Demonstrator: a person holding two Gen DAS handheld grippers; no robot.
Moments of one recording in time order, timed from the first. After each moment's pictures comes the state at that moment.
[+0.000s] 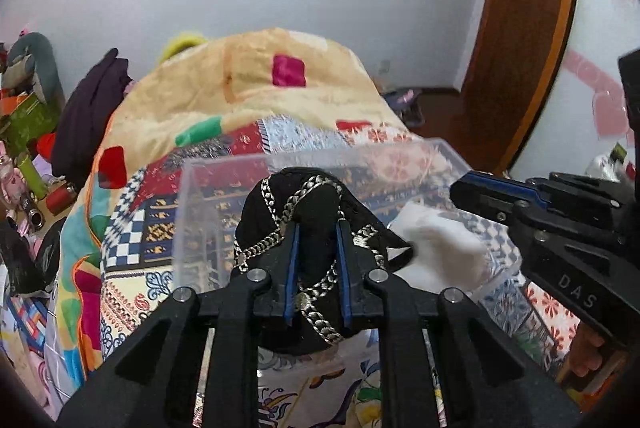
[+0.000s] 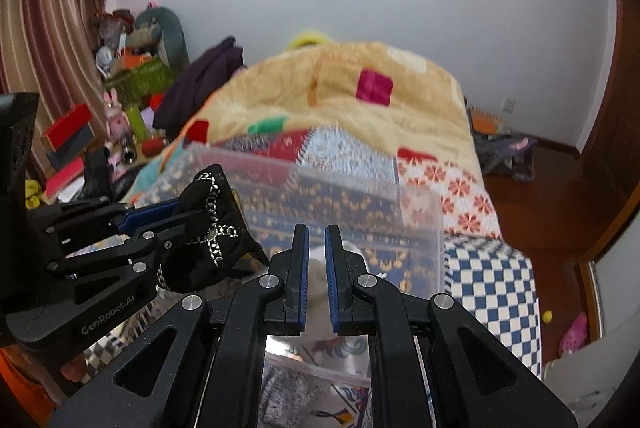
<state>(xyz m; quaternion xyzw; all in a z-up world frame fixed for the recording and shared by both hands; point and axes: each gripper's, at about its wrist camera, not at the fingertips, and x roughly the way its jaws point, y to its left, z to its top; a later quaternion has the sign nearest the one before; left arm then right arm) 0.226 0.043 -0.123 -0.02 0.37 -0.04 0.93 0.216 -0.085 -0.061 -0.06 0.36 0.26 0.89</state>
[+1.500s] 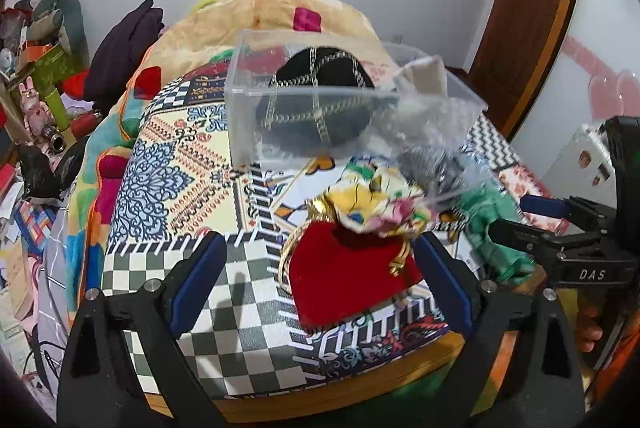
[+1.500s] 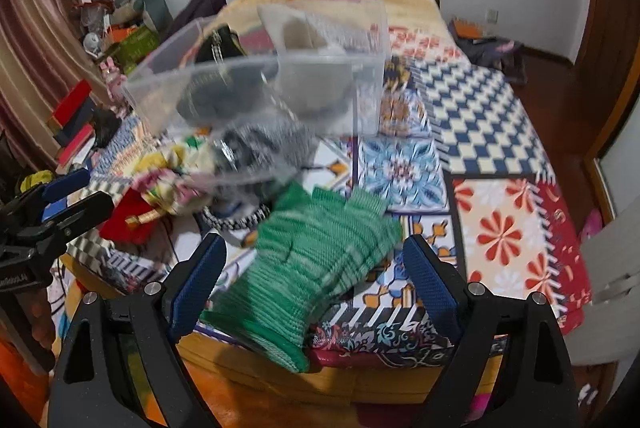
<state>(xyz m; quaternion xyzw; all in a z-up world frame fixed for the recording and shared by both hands) 0.079 0.036 -0.156 -0.06 0.41 -0.01 0.91 0.119 -0.157 -0.134 -0.01 0.47 0.23 0.85</state>
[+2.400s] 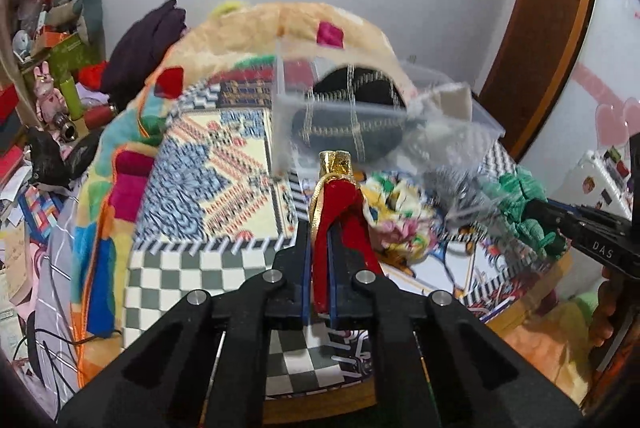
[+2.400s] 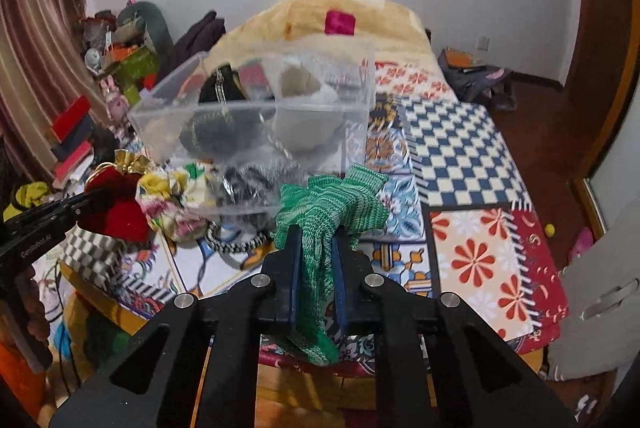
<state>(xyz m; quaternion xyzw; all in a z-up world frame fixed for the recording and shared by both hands) 0.069 0.073 -0.144 -0.09 0.37 0.01 0.92 0.109 -0.167 -0.102 -0.01 0.41 0.22 0.88</state>
